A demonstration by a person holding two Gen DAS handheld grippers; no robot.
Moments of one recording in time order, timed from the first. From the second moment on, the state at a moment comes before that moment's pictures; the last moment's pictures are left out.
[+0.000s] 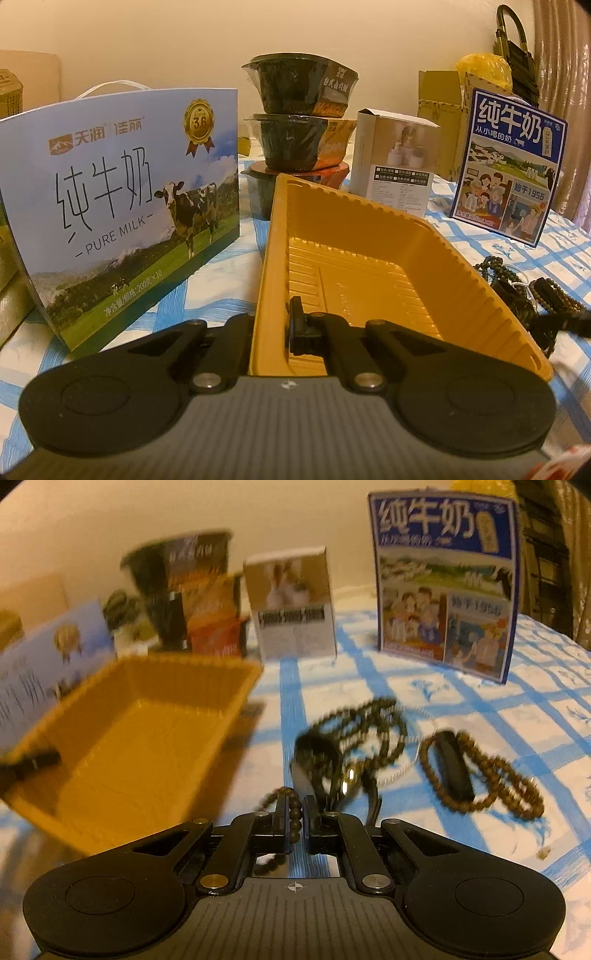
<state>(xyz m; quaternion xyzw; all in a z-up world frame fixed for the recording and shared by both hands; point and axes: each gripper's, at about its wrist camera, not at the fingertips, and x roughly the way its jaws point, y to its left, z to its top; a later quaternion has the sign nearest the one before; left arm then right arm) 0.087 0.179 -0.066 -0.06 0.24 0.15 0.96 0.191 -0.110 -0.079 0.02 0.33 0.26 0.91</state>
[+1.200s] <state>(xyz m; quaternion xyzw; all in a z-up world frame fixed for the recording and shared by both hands) 0.089 0.179 -0.063 -0.08 0.23 0.15 0.96 0.186 -0.129 -0.069 0.05 0.33 0.25 0.91</state>
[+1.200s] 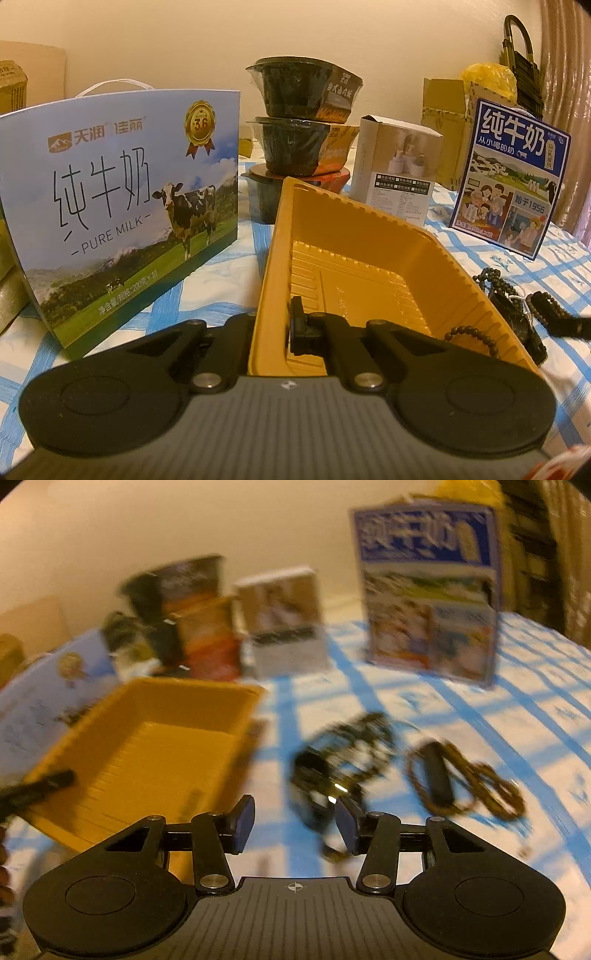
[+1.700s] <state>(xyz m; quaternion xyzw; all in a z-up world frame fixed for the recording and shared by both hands) 0.093 0.179 -0.061 -0.08 0.23 0.15 0.96 0.218 -0.119 -0.109 -0.01 0.38 0.21 0.90</state>
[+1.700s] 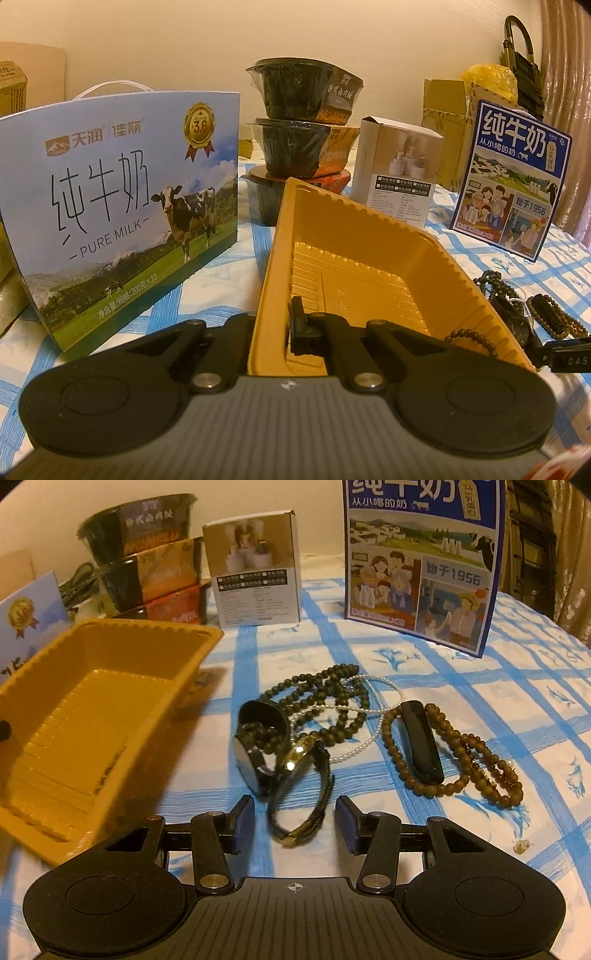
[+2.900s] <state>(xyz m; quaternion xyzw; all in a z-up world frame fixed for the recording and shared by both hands) 0.093 0.180 -0.062 -0.09 0.23 0.15 0.96 0.225 -0.131 -0.103 -0.02 0.36 0.22 0.91</state>
